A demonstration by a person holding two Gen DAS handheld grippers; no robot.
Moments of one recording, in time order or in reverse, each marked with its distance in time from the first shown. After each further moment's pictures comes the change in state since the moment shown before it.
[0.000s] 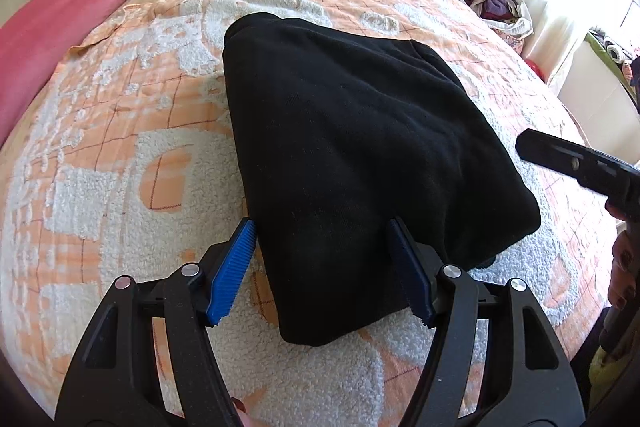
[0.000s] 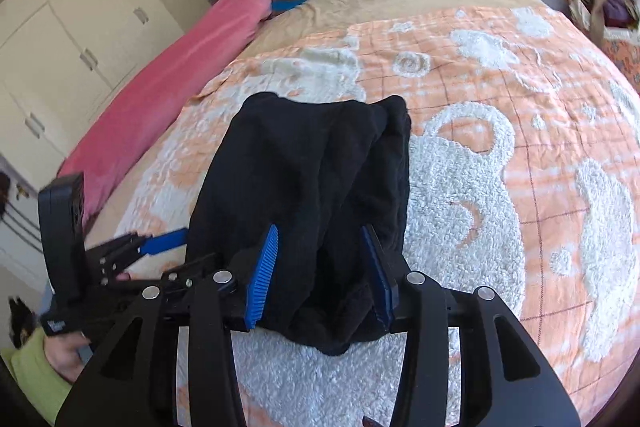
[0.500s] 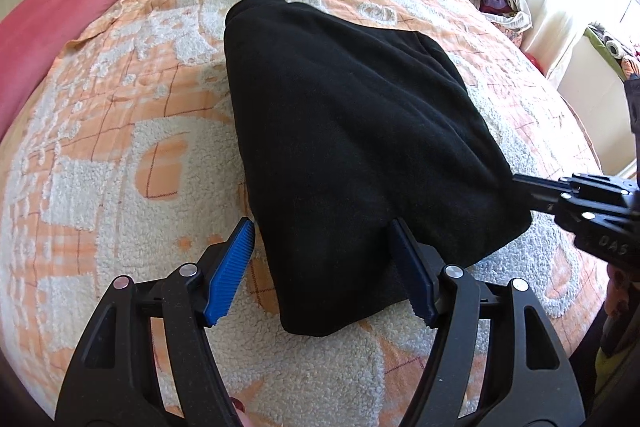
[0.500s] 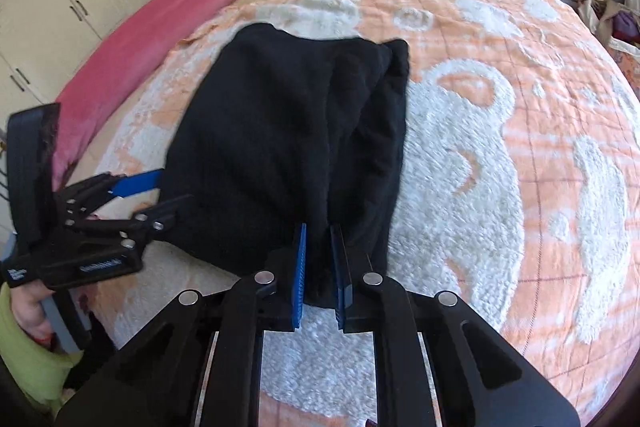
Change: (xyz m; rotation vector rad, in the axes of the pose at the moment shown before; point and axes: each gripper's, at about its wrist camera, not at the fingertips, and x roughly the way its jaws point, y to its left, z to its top) left arm 0.004 -0.001 -0.006 -0.004 0.024 -0.005; right arm 0.024 -0.001 -0.025 -0.030 0.158 -0.117
